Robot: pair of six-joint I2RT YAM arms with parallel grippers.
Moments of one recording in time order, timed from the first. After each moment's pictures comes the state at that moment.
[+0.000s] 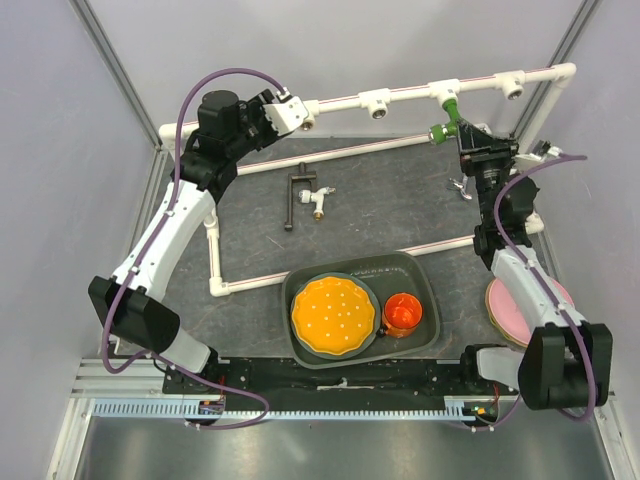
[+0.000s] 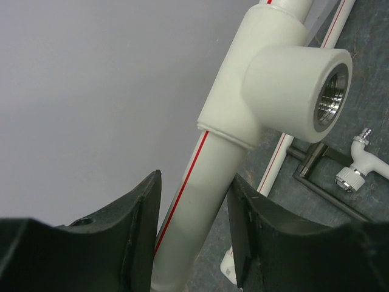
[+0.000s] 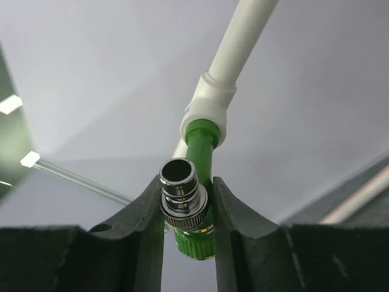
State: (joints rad) left arm -0.37 1.54 1.64 -0.30 0.17 0.86; right arm 0.05 1.19 0.86 0.61 0.01 1.10
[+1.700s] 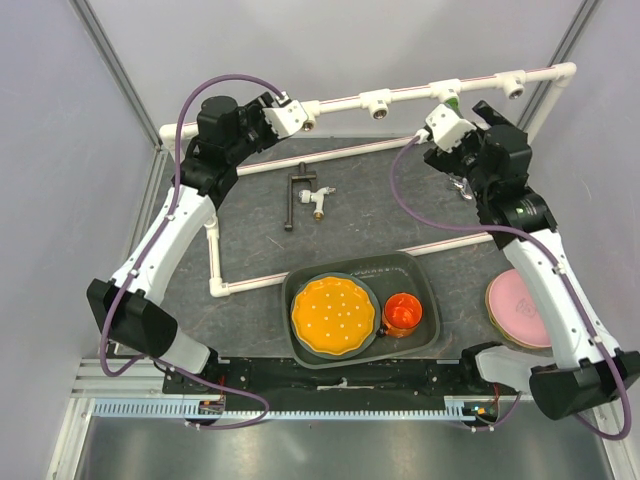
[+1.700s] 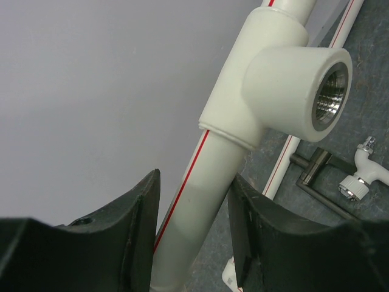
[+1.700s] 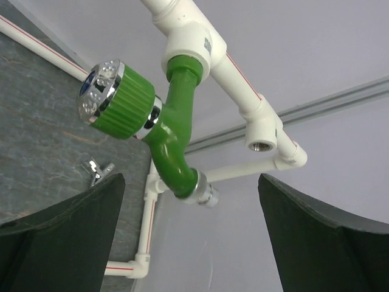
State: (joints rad) left arm -0.37 1.51 1.58 -0.22 0.17 0.85; right arm 0.27 1.17 1.36 -0.35 0.21 -0.86
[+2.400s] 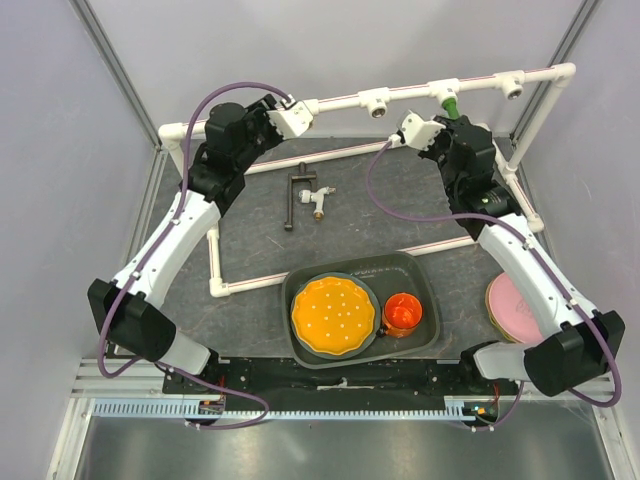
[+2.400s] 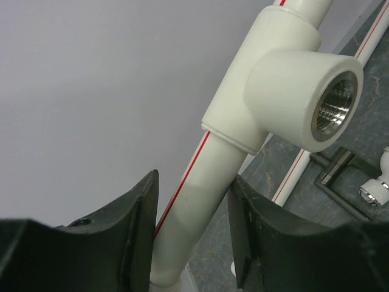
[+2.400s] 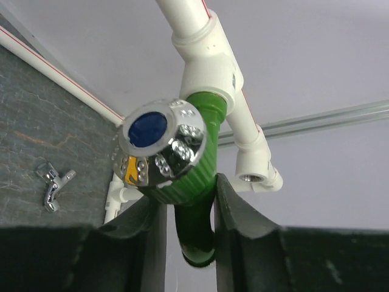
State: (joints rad) left arm -0.42 1.49 1.52 -0.13 0.02 0.86; right arm 0.35 1.32 1.30 -0.09 0.37 -1.08
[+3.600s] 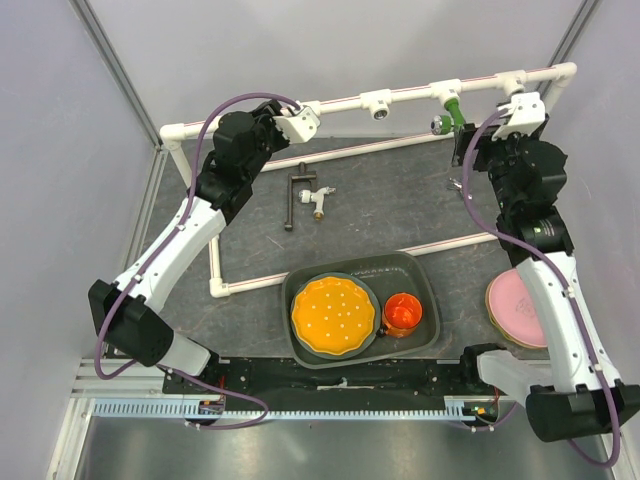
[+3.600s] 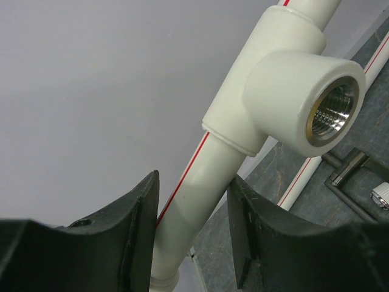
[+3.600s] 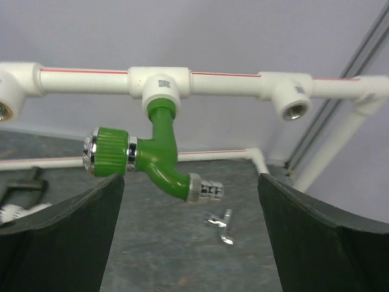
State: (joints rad) left arm -0.48 1.47 1.46 -0.05 -0.11 0.89; right arm 0.12 1.09 1.23 -0.08 0.07 -0.03
